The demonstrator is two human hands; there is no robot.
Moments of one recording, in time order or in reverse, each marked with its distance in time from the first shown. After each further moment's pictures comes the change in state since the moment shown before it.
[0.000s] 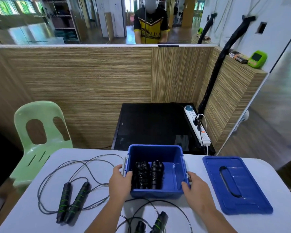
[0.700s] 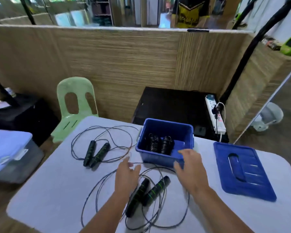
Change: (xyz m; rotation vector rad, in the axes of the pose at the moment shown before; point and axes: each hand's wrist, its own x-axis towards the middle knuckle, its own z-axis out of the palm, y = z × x) left_hand -0.121 -0.054 -0.022 0.000 0.064 0.001; right_hand -0.057 -0.011 -0.002 -0.081 0.022 -0.410
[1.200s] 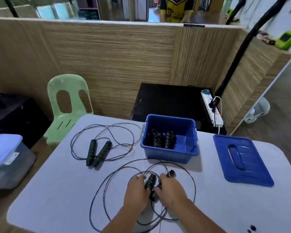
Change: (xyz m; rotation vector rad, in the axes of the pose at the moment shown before) left_hand -0.025 -0.053 0.005 0.511 -0.282 0.193; right_hand -0.059 -0.046 0.096 -0.170 -0.494 0.182
